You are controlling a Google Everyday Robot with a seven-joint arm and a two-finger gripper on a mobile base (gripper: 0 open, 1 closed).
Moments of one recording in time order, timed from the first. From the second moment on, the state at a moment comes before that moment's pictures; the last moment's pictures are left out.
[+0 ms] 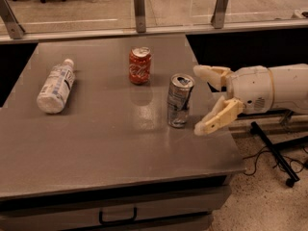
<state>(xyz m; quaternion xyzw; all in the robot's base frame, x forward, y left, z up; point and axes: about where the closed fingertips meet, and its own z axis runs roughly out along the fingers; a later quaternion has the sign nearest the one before) 0.477 -0.091 0.916 -0.53 0.60 0.38 0.47</state>
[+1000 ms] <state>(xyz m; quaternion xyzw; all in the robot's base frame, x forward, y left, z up) 0.488 -0.050 0.893 -0.54 0.57 0.39 0.48</state>
